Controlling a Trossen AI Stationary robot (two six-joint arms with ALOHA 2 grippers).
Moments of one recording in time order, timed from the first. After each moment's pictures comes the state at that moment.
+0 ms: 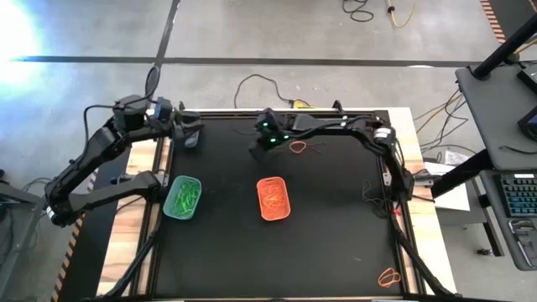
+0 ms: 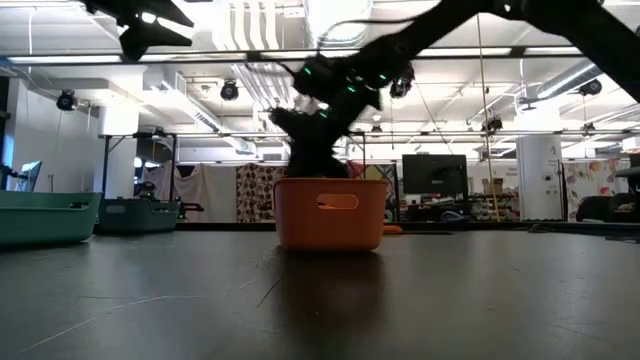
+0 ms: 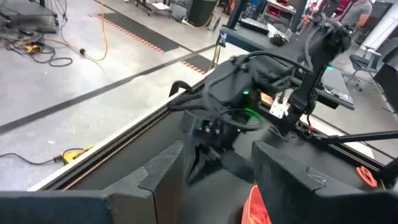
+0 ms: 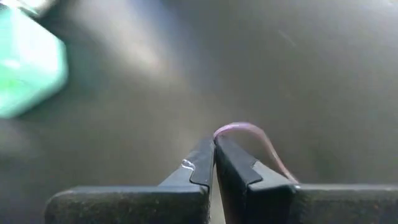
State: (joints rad) left arm 0.73 0.67 0.92 -0.55 0.31 -0.20; right arm -0.36 2.15 1.68 -0.37 -0.20 0.40
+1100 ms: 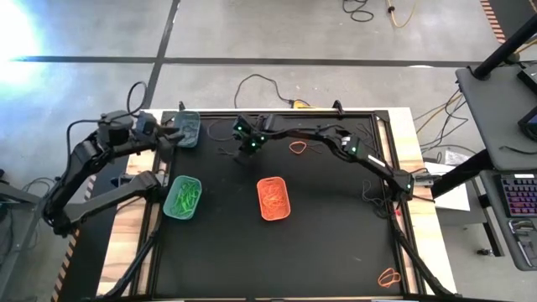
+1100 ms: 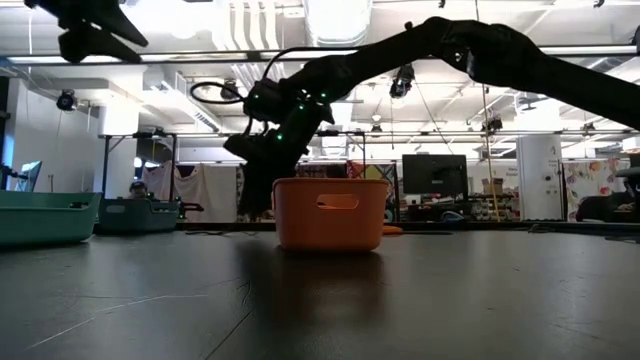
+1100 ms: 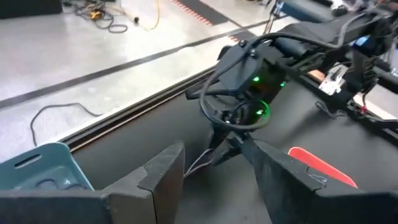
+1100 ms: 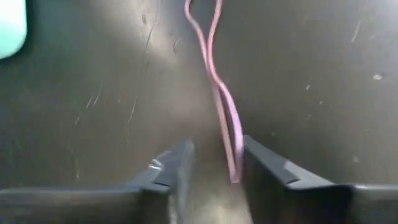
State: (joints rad) left arm 0.73 0.48 0.91 -0.88 0.12 -0.21; right arm -0.32 2.57 2.35 -0.79 -0.22 0.20
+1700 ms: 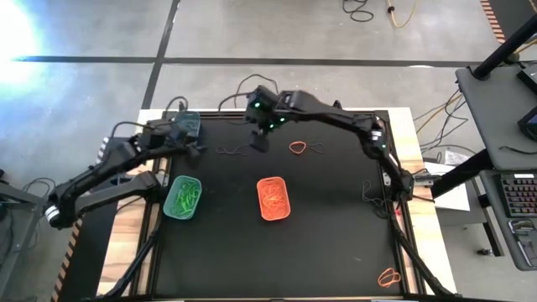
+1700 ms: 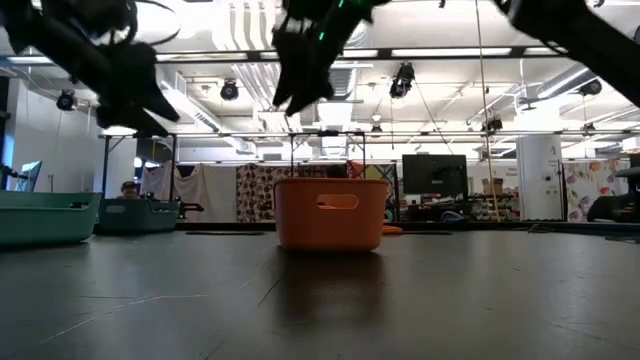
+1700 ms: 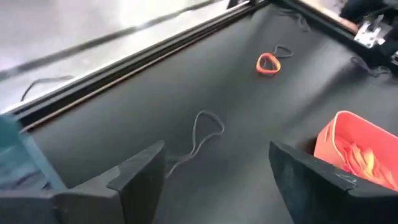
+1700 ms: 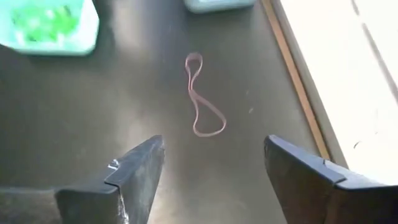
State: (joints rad) left arm 0.67 0.57 0.53 -0.53 0.09 -0.20; right arm -0.32 2.22 2.35 -1.04 -0.06 -0.09
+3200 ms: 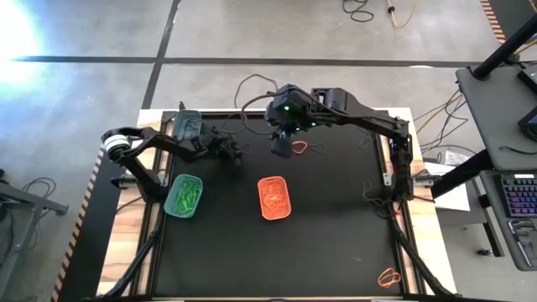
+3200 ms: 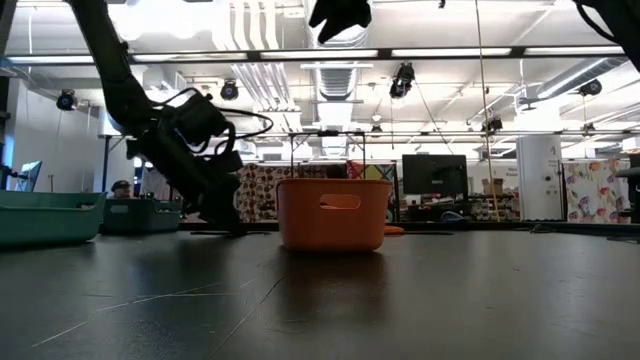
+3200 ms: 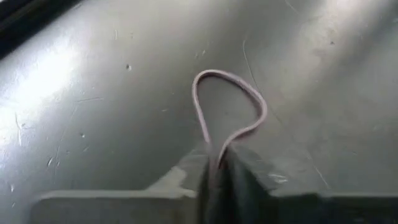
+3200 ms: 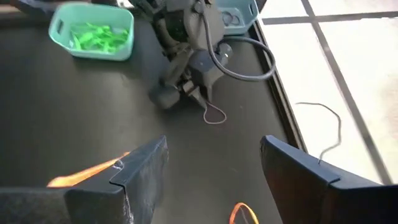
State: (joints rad) left arm 0.57 1.70 0.48 0.38 0.02 -0.01; right arm -0.19 1.96 2.35 -1.22 0.08 -0.06
